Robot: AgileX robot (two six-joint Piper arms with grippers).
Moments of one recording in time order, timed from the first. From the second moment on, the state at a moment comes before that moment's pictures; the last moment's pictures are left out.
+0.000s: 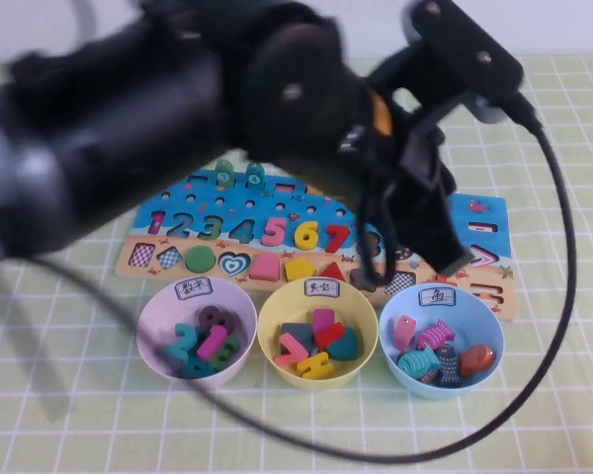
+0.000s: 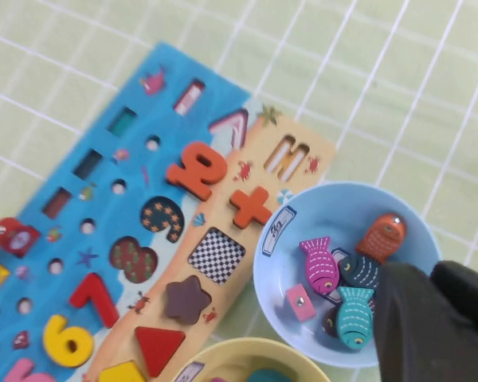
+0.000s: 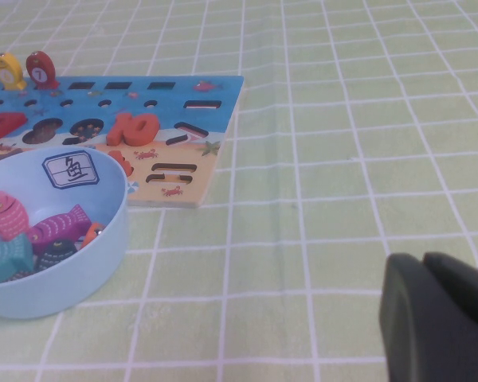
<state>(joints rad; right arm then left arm) 0.05 -0.01 0.03 0.12 0.36 0.06 -0.89 1.65 -1.63 -0.06 0.89 0.28</state>
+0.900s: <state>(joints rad) 0.05 -0.01 0.03 0.12 0.36 0.06 -0.90 0.73 -0.75 0.23 0.65 -0.15</state>
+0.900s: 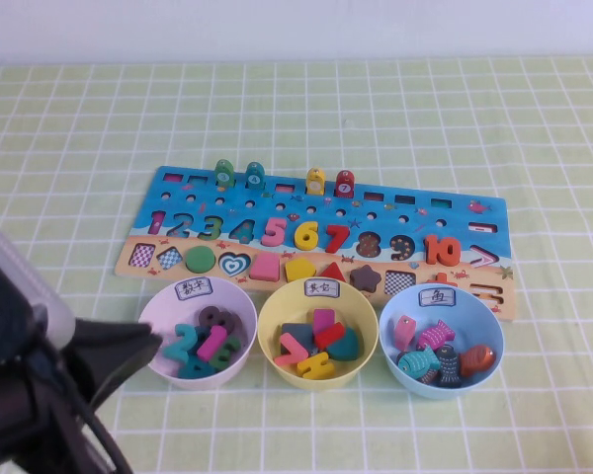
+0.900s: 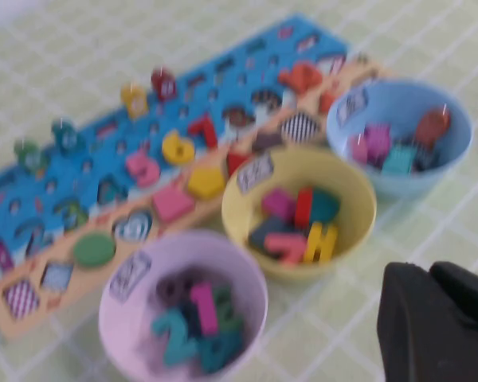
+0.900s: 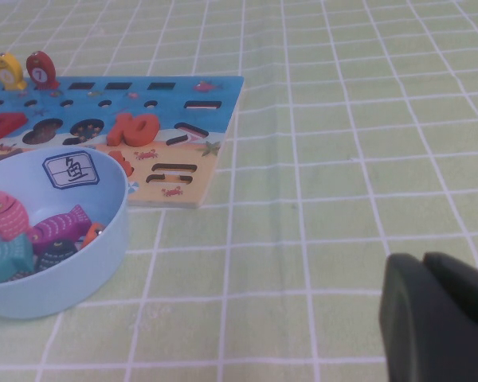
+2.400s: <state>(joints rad) 0.05 -0.01 0.03 0.12 0.37 0.06 -0.20 -0.01 0.02 0.31 0.13 -0.28</state>
